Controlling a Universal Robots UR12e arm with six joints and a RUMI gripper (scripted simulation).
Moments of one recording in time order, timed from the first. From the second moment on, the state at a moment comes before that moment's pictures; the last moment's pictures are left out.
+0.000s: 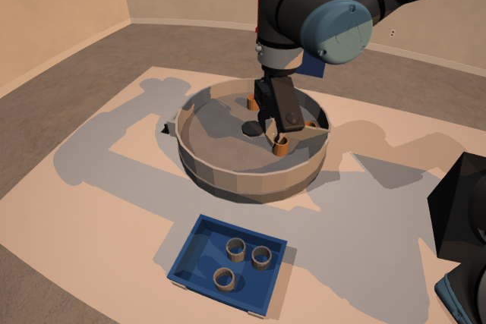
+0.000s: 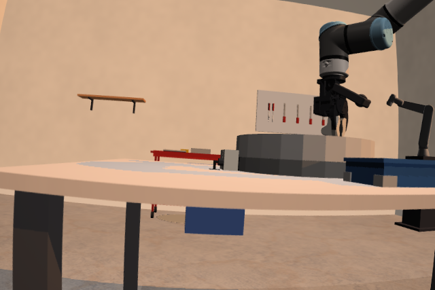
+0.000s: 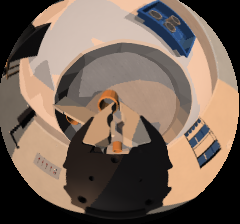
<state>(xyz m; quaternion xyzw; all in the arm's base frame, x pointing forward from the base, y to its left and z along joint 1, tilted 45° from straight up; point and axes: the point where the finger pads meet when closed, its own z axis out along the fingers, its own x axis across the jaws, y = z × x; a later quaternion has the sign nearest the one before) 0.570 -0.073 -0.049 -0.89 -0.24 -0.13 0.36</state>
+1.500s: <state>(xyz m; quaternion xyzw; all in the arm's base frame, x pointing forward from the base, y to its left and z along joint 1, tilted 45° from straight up) 0.570 -0.073 -0.049 -0.89 -0.24 -0.13 0.36</state>
